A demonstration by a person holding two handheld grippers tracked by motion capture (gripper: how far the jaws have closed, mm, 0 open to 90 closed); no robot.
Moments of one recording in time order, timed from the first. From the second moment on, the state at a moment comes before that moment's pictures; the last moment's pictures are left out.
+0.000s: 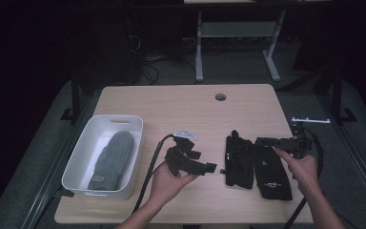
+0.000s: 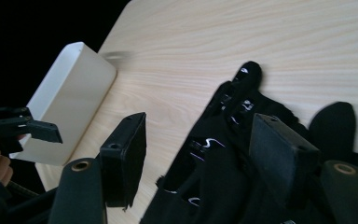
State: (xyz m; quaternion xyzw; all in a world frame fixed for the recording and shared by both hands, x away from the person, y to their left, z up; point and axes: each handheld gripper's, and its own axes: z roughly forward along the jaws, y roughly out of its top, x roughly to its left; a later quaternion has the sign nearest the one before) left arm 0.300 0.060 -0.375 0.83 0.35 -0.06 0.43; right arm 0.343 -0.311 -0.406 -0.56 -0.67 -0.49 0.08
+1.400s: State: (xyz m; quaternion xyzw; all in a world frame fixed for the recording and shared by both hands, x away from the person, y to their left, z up) left arm 0.293 0.014 -0.405 0.84 0.33 -0.06 0.42; right arm 0.308 -0.308 -0.453 -0.49 -0.82 -0.28 -0.08
